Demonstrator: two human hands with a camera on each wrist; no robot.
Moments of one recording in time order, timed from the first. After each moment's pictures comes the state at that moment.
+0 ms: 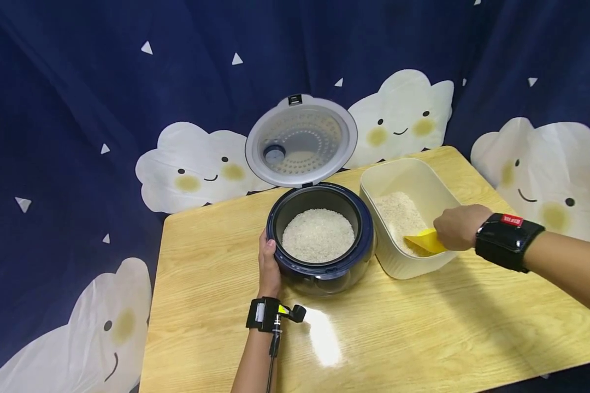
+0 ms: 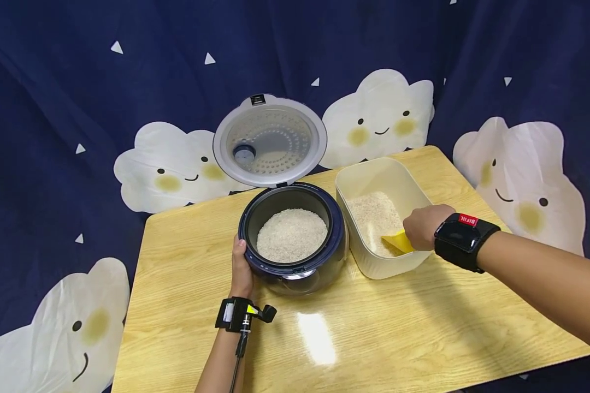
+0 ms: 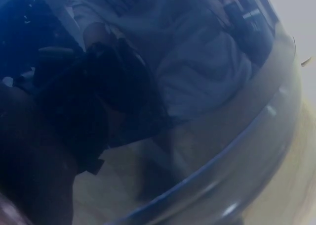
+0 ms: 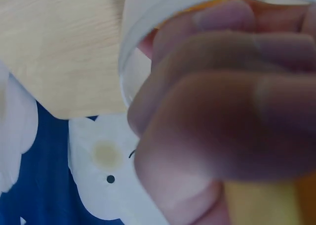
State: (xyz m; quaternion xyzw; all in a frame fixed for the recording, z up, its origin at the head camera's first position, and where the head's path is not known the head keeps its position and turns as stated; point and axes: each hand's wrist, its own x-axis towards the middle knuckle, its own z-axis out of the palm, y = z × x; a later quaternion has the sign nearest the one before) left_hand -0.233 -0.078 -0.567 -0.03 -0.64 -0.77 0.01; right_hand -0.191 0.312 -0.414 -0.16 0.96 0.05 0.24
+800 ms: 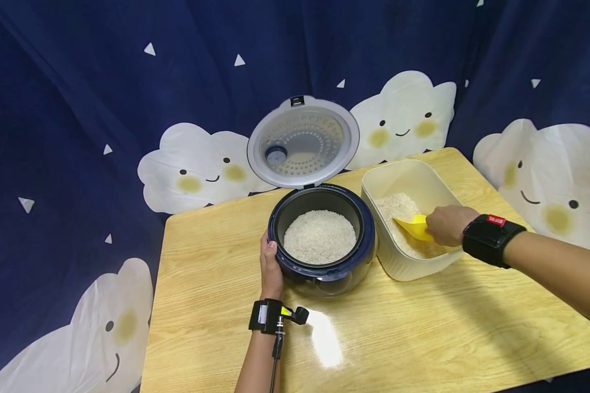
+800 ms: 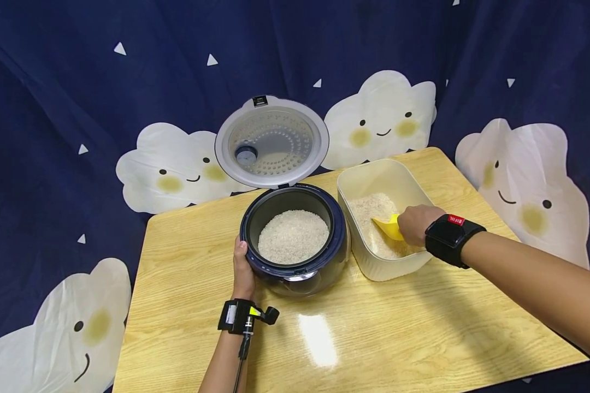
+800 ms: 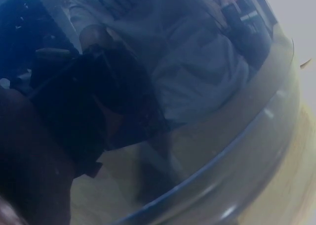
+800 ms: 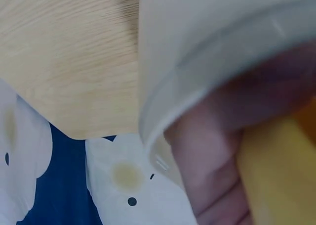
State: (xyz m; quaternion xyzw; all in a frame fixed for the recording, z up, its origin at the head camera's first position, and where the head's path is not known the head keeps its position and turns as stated) left_hand -0.232 -0.077 -0.571 -0.03 -0.64 -0.77 0.02; right_hand -0.208 0.311 -0.444 -0.15 0.97 0.03 0.17
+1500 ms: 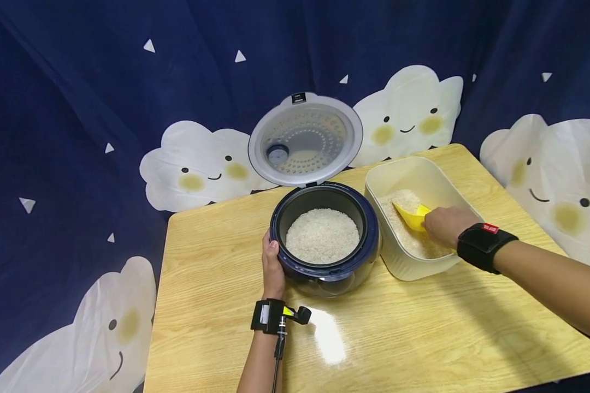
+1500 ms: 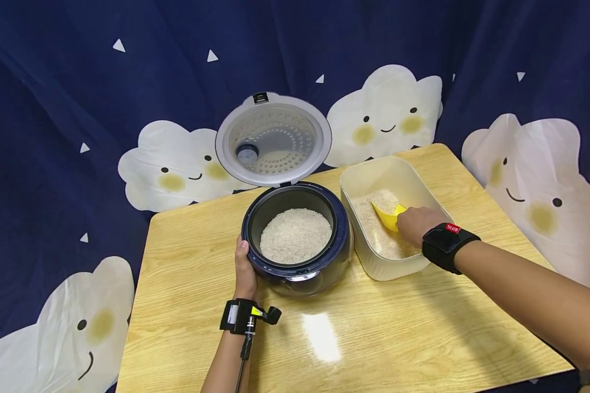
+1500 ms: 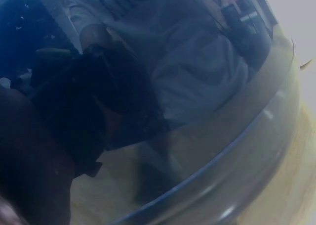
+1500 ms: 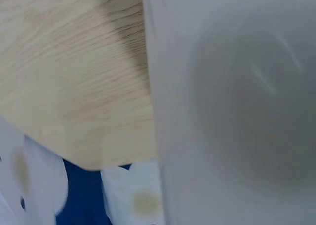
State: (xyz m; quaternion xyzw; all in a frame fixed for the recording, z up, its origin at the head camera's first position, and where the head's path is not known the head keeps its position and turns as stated) left_hand -0.233 -0.077 -0.573 -0.02 -0.65 -0.76 0.03; right_hand -0.217 0.318 -0.487 -0.12 0.99 -0.01 0.09
